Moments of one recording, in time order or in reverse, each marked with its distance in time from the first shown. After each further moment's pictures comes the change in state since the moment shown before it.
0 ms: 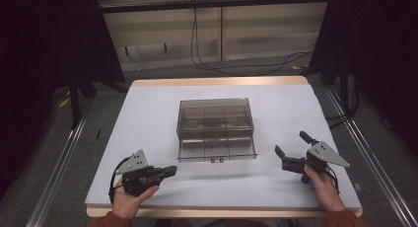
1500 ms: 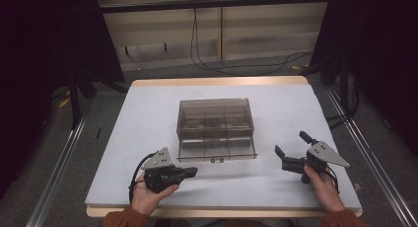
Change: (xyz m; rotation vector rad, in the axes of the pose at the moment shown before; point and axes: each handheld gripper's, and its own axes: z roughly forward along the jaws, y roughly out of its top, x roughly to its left) left arm -0.017 0.018 0.046 0.051 -0.109 0.037; right arm 0.000 0.000 0.000 0.004 -0.003 0.000
